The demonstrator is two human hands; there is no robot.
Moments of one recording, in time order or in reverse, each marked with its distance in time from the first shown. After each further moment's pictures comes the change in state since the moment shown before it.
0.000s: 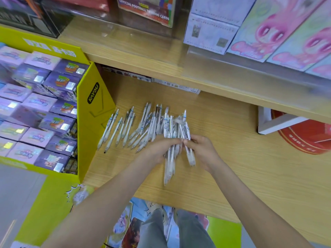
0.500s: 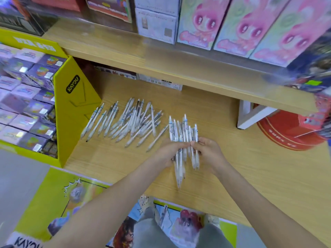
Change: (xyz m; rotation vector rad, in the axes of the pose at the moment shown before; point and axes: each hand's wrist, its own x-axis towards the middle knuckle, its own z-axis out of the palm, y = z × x) left_hand 0.014 -0.056 0.117 -0.049 0.054 0.028; right_hand -0.034 0.030 -0.115 0.098 0.023 0.018
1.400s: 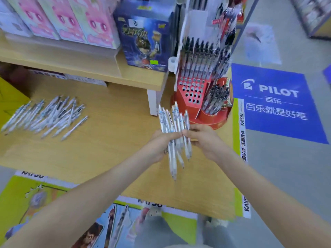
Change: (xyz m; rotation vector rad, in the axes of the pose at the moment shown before) left_hand -0.085 -0.025 0.333 -0.009 -0.015 0.213; right_hand -0.049 -0.021 -0.332 -0.058 -0.093 -0.088
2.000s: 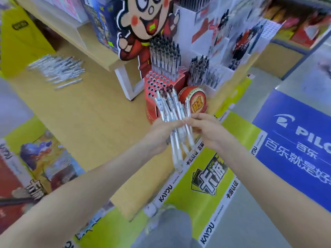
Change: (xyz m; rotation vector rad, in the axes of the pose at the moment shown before) left_hand 0.037 0.018 0.248 -0.273 0.456 0.155; right_hand 0.056 -0.074 -0.223 -0.165 -0.441 -0.016
